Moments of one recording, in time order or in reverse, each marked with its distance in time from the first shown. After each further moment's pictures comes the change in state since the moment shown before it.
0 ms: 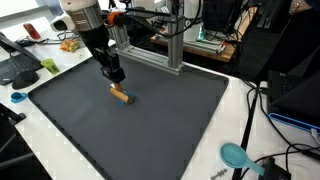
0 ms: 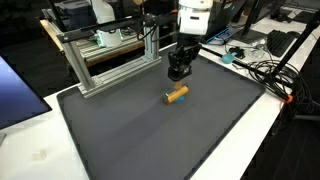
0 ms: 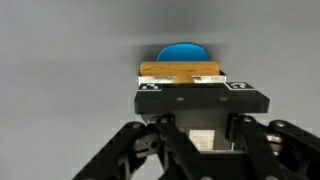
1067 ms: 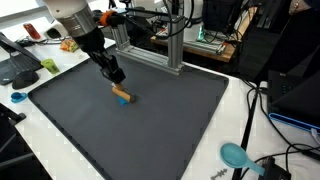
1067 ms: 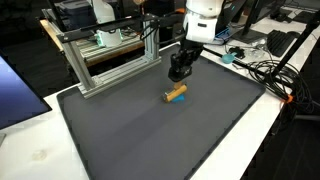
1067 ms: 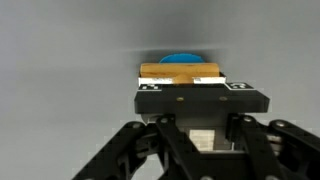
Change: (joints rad) arm -0.007 0.103 0.004 0.186 0.014 -0.201 -0.026
